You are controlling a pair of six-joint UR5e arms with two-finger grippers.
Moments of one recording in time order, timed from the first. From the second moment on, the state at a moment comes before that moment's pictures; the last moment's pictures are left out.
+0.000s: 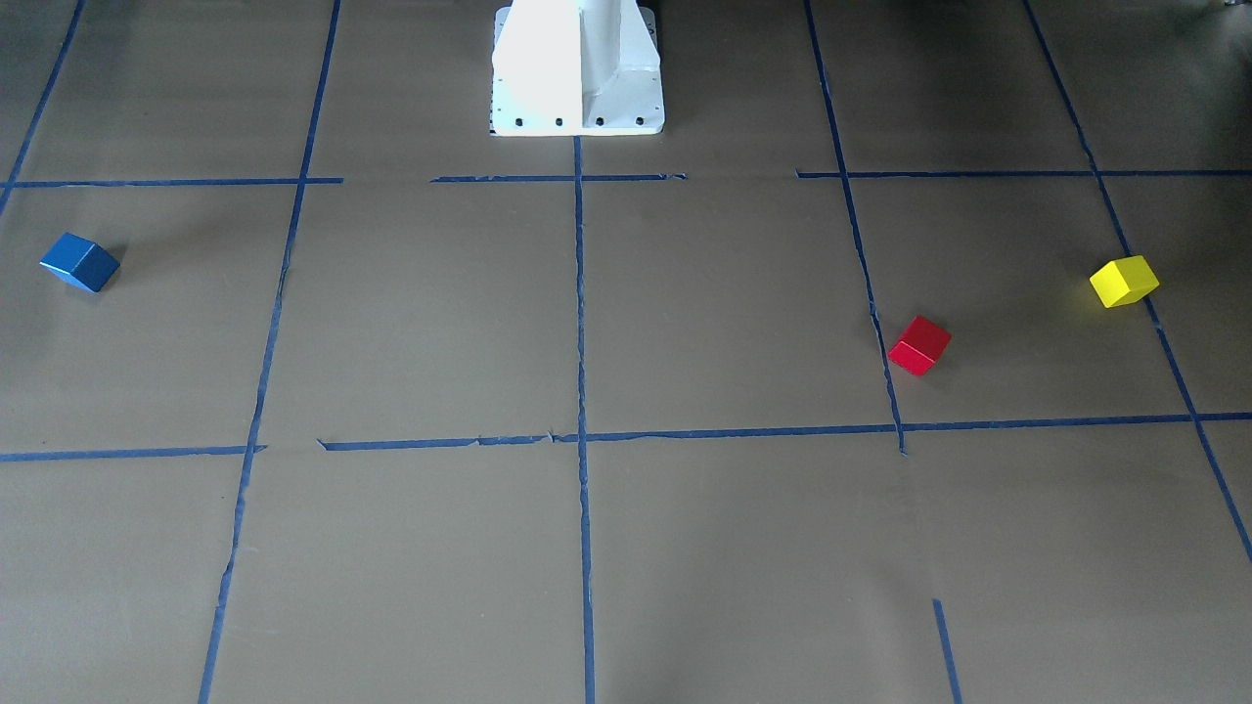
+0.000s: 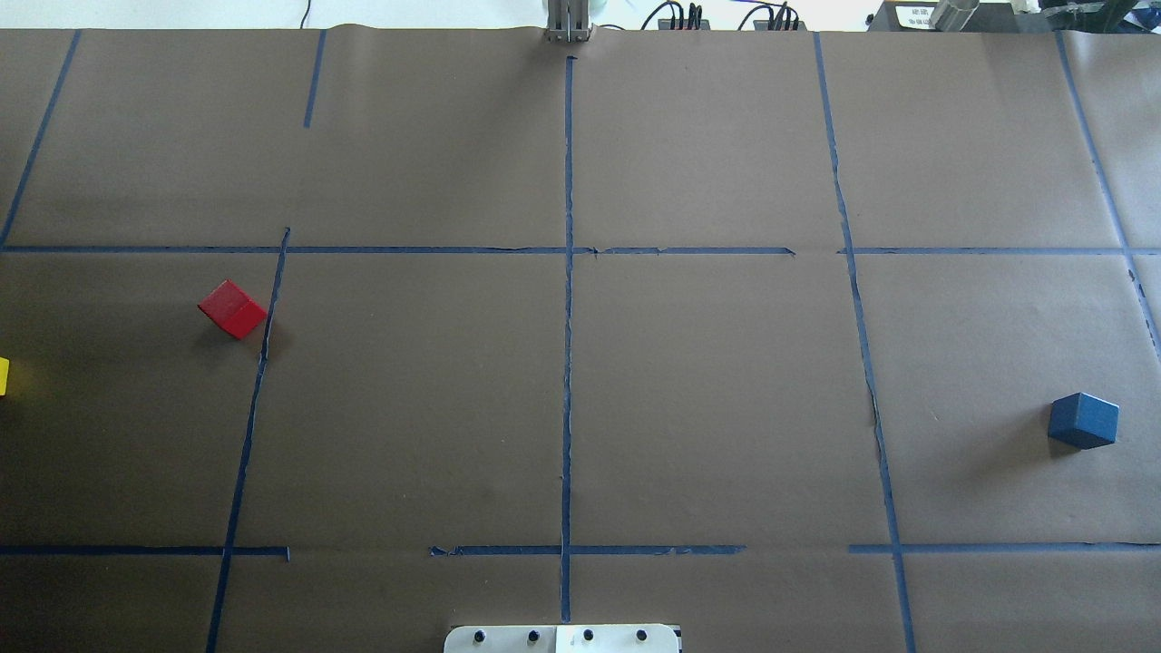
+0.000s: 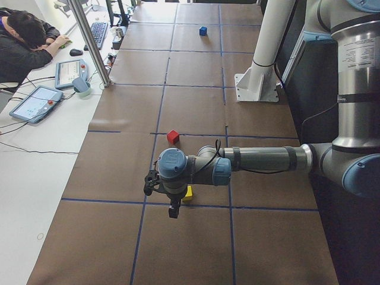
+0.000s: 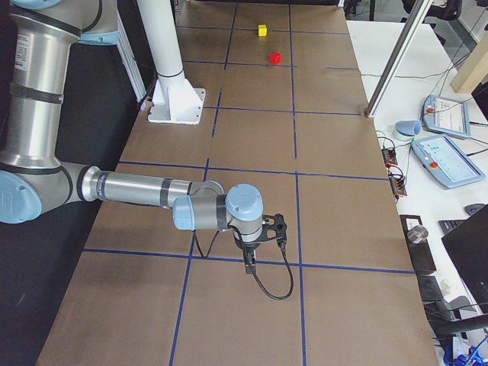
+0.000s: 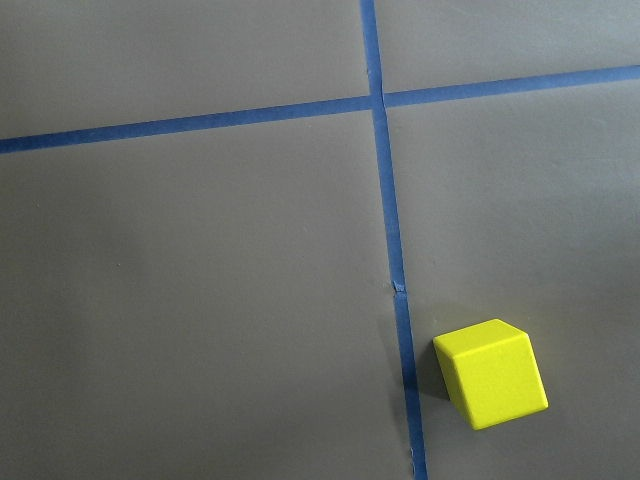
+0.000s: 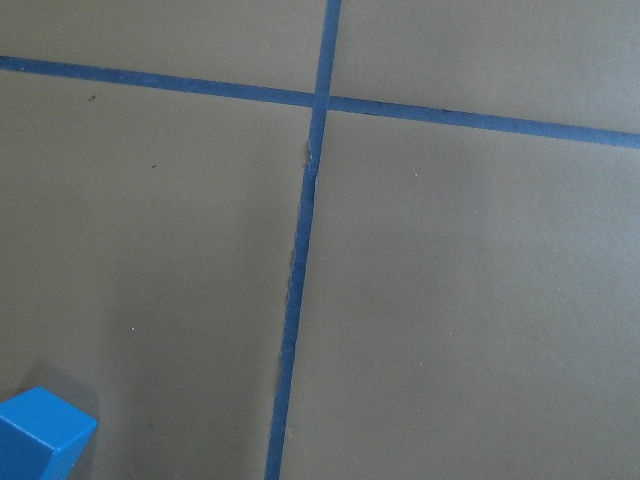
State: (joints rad) left arm -1.57 -1.44 -1.66 -1.64 -2.37 0.10; right arm 1.56 -1.80 1.72 -1.40 2.33 -0.04
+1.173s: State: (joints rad) left arm -1.56 -1.44 -1.67 -1.65 -2.37 0.10; right arm 1.30 -1.82 1.78 -1.02 2.32 0.75
